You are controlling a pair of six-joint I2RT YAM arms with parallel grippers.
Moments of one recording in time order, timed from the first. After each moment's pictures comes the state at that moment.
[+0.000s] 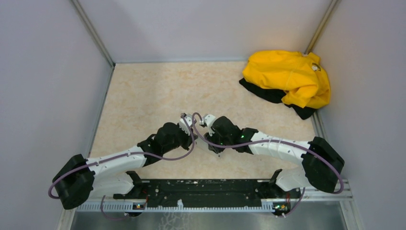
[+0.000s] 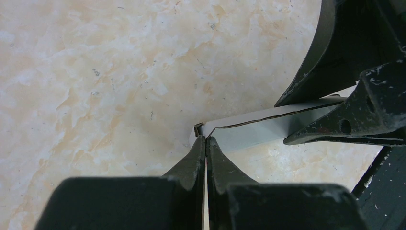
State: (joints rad) left arm -0.90 1.13 0.46 0.23 -0.04 -0.15; right arm 0.94 1.32 0.75 -0.25 -0.04 0.11
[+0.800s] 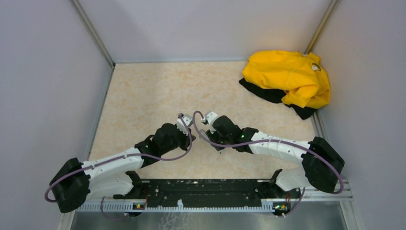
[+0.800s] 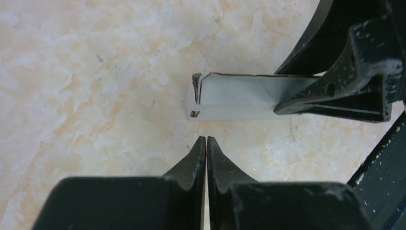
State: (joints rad) left arm -0.90 1.08 0.45 0.16 -0.07 -0.20; right arm 0.94 1.32 0.75 -0.24 0.06 0.11
